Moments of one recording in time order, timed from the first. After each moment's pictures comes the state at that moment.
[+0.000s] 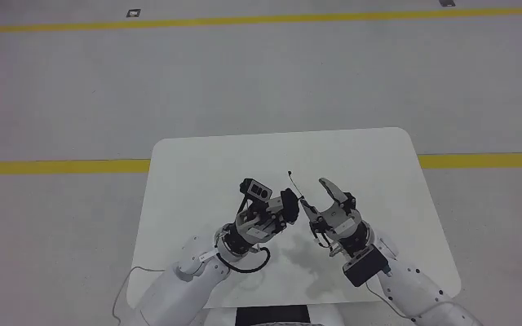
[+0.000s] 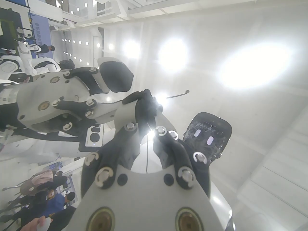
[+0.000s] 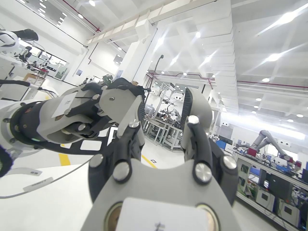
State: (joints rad) left arm 1.53 -1.20 -0.94 -1.85 -1.01 -0.34 -0.79; right arm -1.49 -0.96 0.92 -1.78 -1.53 0.12 -1.09
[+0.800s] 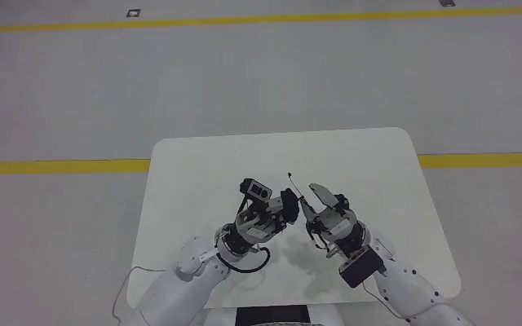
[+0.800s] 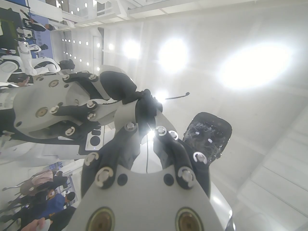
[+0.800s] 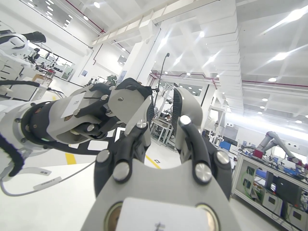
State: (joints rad) left arm 1.53 -1.20 -0.94 -1.85 -1.01 -0.34 -0.79; right arm -1.50 -1.00 0.94 -1.78 -1.57 0.07 -1.08
